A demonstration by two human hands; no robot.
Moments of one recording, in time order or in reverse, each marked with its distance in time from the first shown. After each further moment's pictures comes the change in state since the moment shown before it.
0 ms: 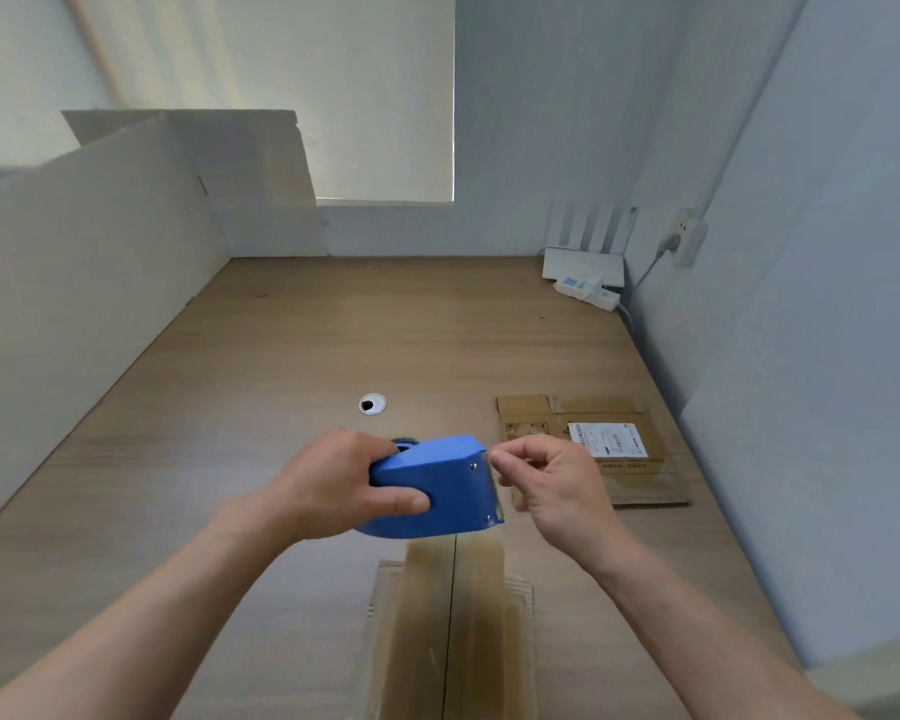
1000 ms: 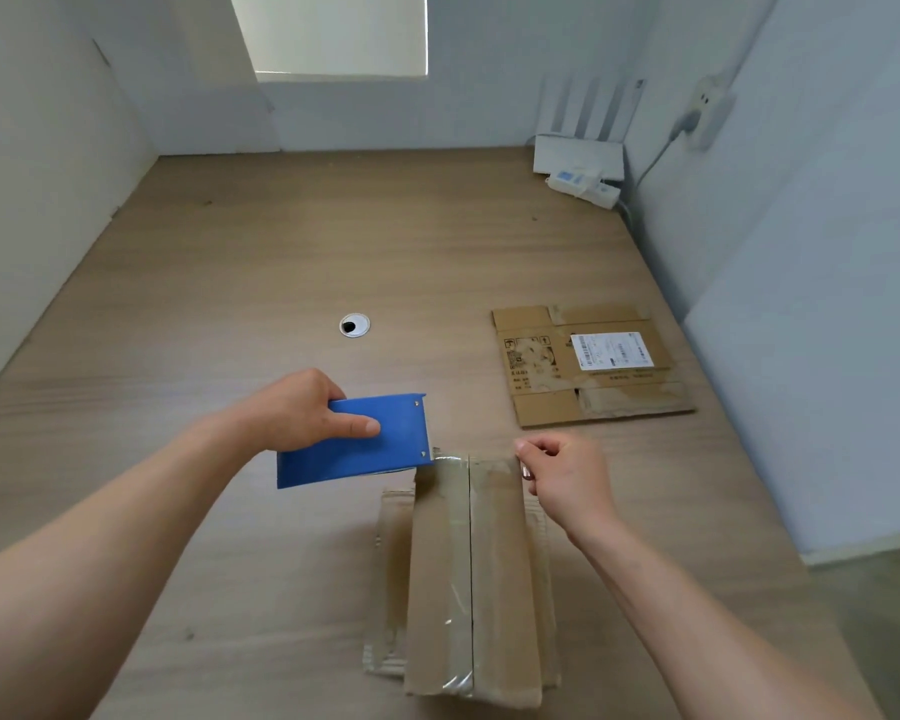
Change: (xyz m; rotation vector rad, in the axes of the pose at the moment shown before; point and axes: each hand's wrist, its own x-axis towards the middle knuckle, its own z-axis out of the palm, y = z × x) left_hand 0.056 -0.102 0.017 0.032 -0.285 -0.335; right_hand -0.008 0.099 0.050 -0.086 0.194 0.414
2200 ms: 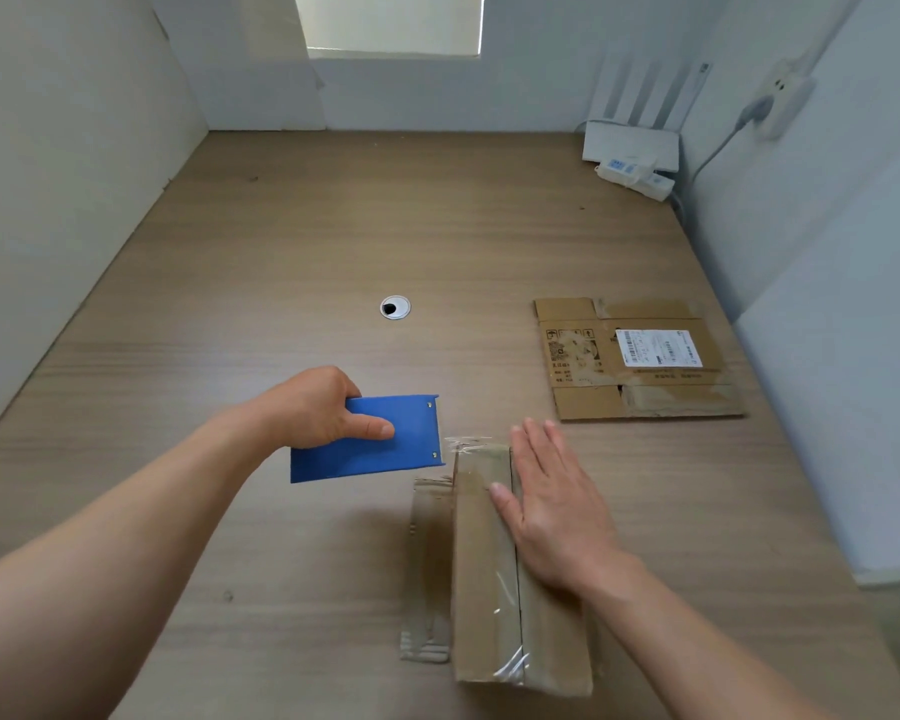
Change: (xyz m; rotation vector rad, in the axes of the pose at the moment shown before) left_hand -0.010 -0.037 0.005 0.008 -0.020 -0.041; right_hand -0.040 0.005 0.033 -0.903 -0.271 -0.462
